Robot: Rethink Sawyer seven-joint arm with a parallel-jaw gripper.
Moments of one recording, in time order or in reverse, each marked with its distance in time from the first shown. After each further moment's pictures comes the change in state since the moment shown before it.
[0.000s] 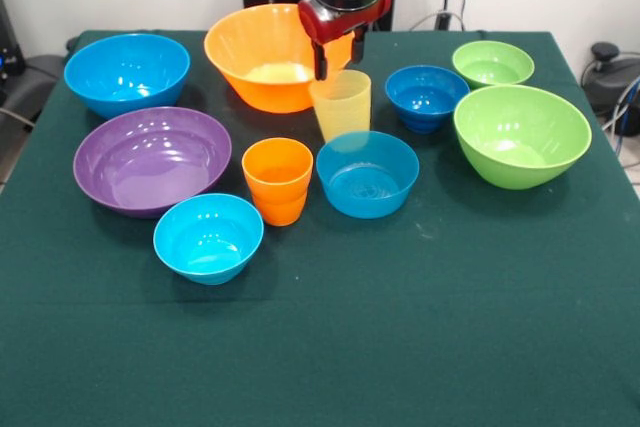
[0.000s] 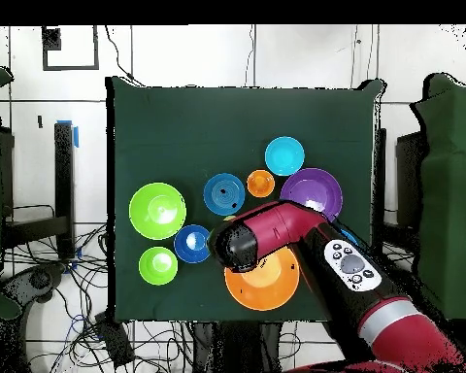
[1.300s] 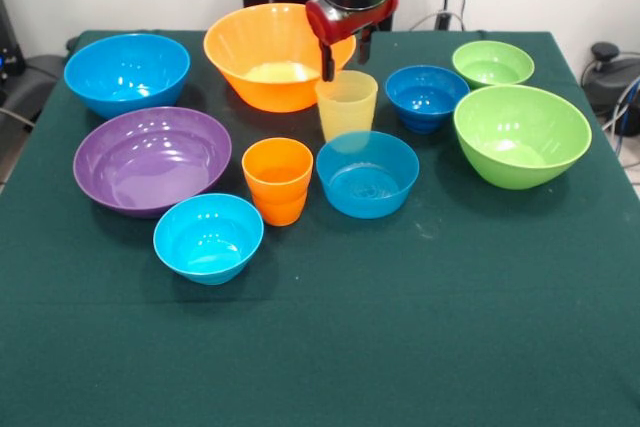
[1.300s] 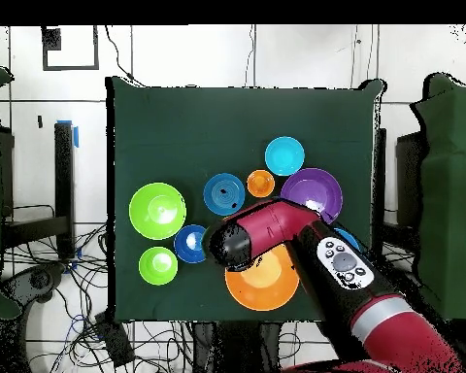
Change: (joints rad) arm 0.029 -0.007 0.000 -0.002 -0.001 -0.009 0.000
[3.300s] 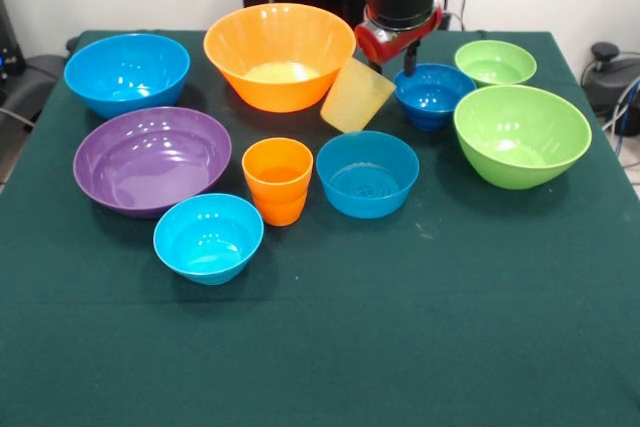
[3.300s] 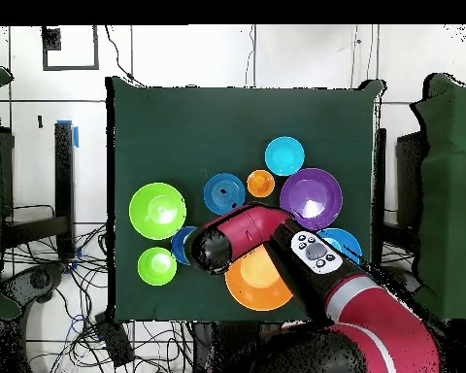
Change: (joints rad) arm 0.054 0.101 -0.001 0.000 0.012 -0.096 0.000
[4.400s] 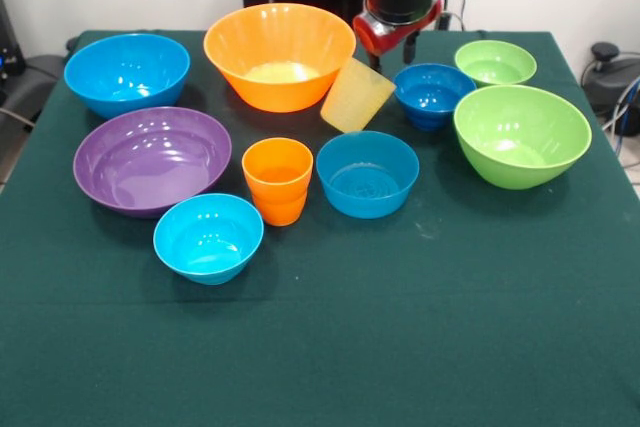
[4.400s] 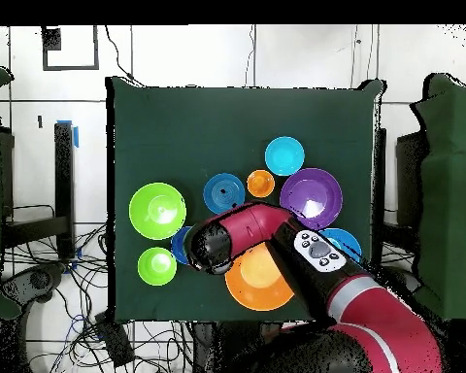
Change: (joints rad) arm -0.008 0.002 0.004 -0.009 0.057 0.097 0.000
